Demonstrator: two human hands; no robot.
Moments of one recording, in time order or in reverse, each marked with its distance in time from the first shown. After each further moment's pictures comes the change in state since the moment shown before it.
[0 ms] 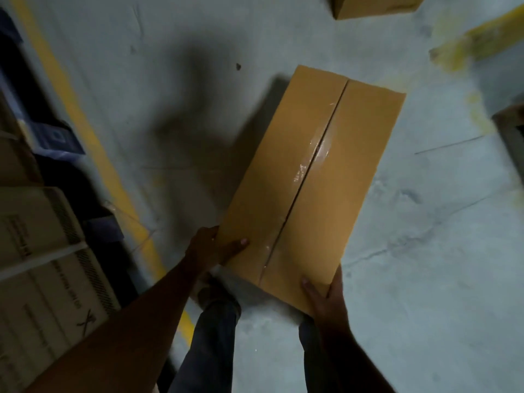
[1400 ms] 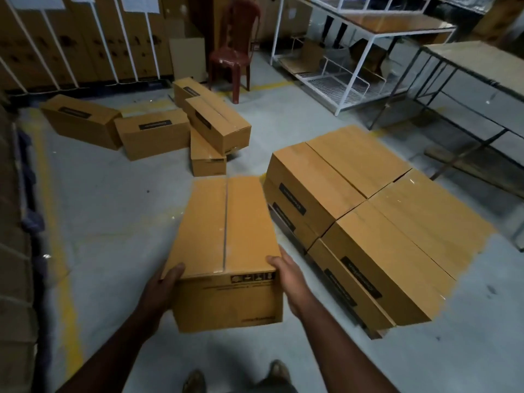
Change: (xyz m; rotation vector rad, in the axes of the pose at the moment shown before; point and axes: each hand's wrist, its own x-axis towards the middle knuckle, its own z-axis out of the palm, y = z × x) left_hand -0.722 0.124 0.426 -0.626 0.281 0.409; right_hand -0.466 0.099 -0.652 0.085 -0.155 -0.559
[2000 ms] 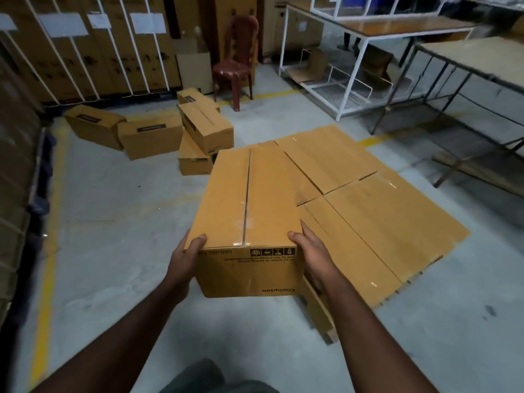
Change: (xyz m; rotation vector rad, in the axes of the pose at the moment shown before) left_hand -0.166 0.004 0.396 -0.108 0.033 0.182; right_hand -0.018 0.023 -0.425 0.004 -0.073 -0.137
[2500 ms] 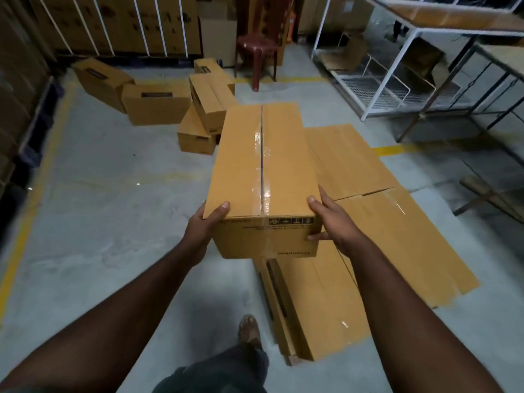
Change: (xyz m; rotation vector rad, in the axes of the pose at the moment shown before) left_hand 0.117 0.019 0.198 -0.147 -0.042 0.057; right_hand 0.193 -0.085 -0.164 -0.257 -0.159 0.017
